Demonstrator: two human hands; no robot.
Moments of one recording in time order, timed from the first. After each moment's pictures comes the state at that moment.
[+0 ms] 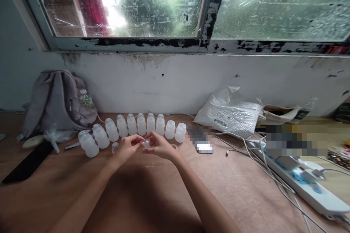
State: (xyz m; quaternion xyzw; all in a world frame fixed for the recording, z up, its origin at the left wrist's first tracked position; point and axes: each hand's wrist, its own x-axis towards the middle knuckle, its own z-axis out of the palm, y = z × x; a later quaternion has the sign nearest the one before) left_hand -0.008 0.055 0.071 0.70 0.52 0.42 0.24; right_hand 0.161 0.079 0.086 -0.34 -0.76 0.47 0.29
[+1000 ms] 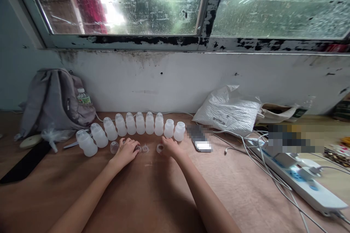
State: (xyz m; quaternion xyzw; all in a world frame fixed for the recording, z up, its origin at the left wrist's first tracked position) left_hand -0.018 0.067 0.026 0.79 0.60 0.14 0.00; right_hand 0.194 0.115 0.036 -0.53 -0.84 0.11 0.02
